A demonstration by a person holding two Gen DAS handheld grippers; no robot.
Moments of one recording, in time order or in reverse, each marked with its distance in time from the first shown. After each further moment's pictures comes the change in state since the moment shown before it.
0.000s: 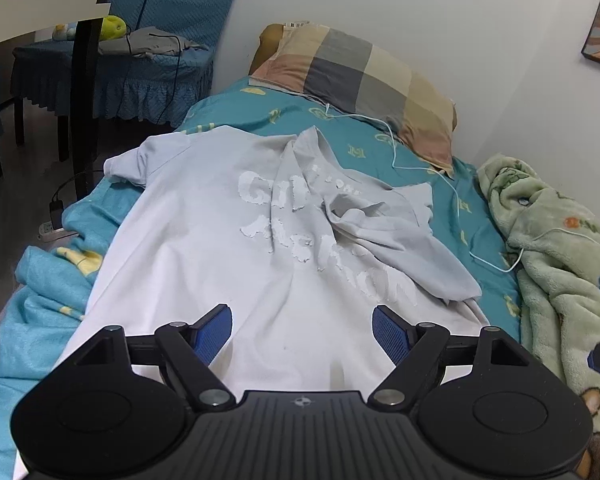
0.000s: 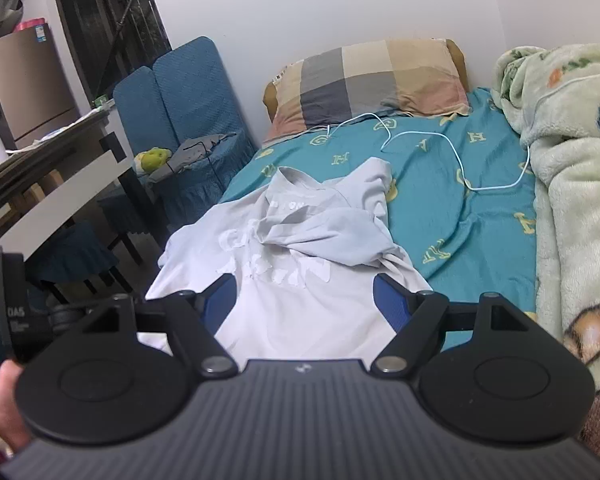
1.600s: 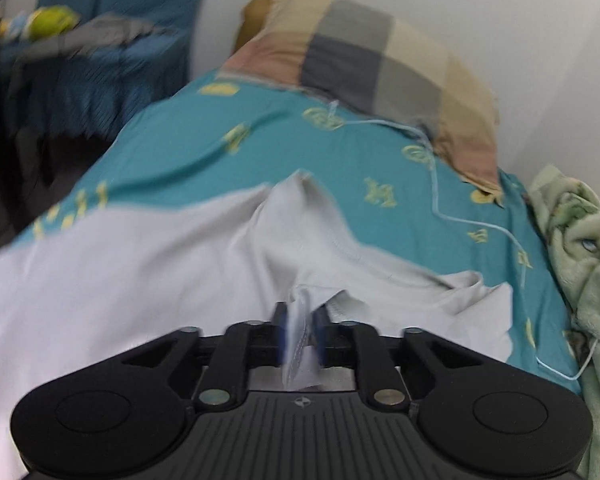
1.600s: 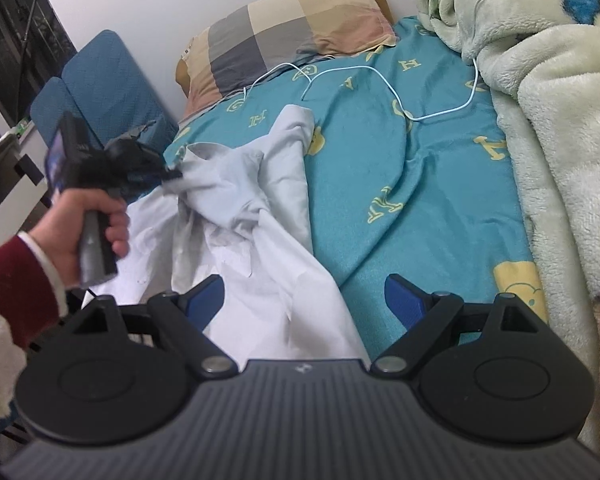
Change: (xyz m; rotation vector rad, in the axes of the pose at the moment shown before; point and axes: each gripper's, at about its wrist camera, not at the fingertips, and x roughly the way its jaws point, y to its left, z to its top) left arm 0.257 -0.026 0.153 -0.018 0.071 0.040; right arm 0.083 -0.051 -0.009 0.218 0.111 -0.145
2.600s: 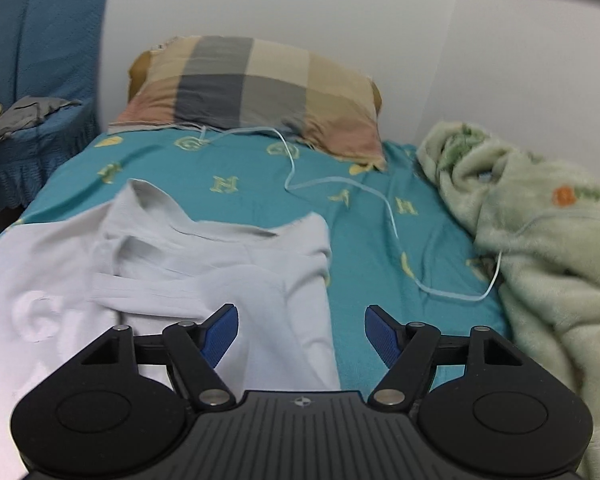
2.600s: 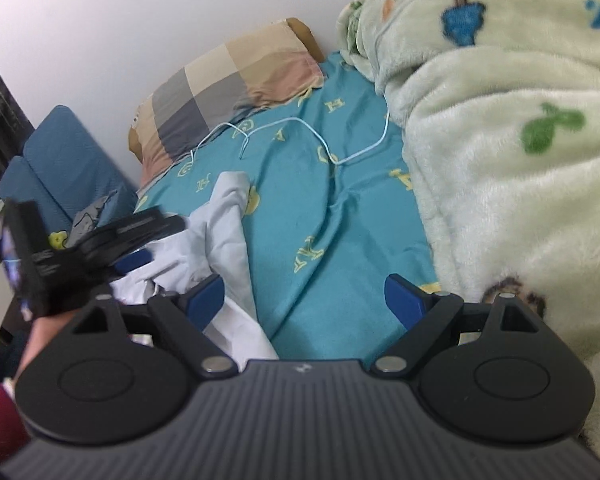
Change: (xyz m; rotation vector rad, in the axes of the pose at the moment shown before) left arm -0.068 -0.151 -0.101 0.313 -0.125 -0.105; right arm -0.042 -0.053 0.018 0.187 -0.118 -0.086
